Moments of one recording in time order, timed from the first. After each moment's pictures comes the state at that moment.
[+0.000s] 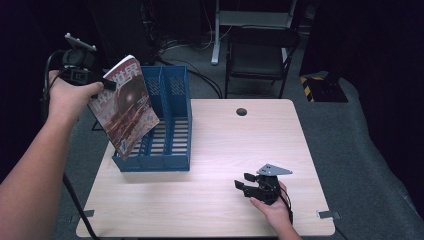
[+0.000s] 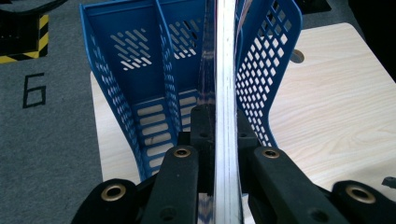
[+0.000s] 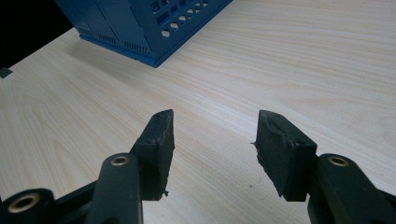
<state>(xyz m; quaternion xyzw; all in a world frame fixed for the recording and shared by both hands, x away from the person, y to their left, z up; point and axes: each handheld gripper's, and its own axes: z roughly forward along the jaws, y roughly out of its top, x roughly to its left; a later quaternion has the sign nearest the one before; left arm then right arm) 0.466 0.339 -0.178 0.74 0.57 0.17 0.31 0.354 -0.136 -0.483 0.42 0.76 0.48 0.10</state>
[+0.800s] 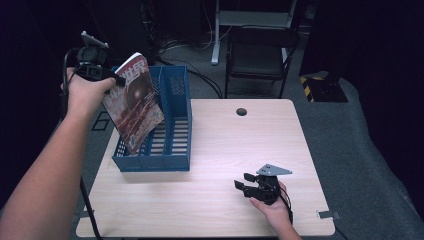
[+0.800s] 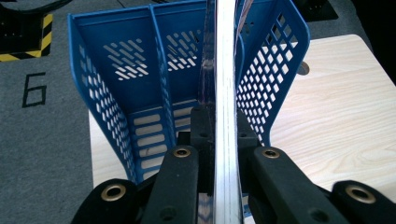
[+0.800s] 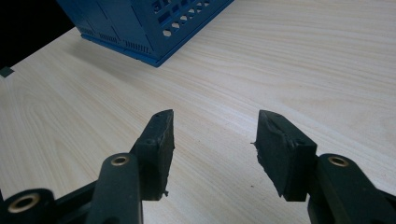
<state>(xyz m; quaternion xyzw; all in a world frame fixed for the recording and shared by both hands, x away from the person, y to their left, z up) 0.490 0.321 -0.187 0.72 0.59 0.18 0.31 0.353 -0.136 -0.483 0.42 0.76 0.48 0.10</state>
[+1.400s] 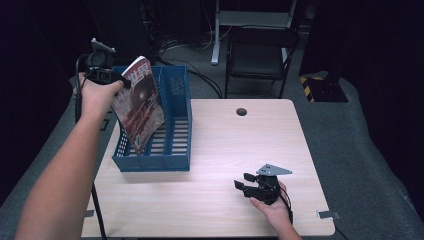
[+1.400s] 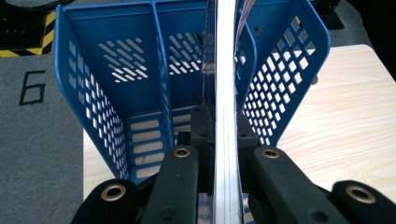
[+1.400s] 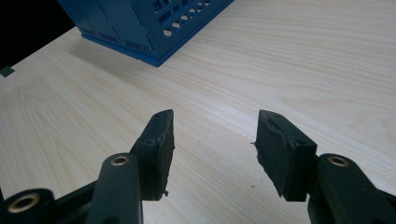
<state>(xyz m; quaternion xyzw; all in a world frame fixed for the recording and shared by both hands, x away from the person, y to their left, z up) 0.507 0.315 -0.210 0.71 0.60 0.18 0.32 0.354 -0.136 -0.483 0.42 0.77 0.48 0.10</state>
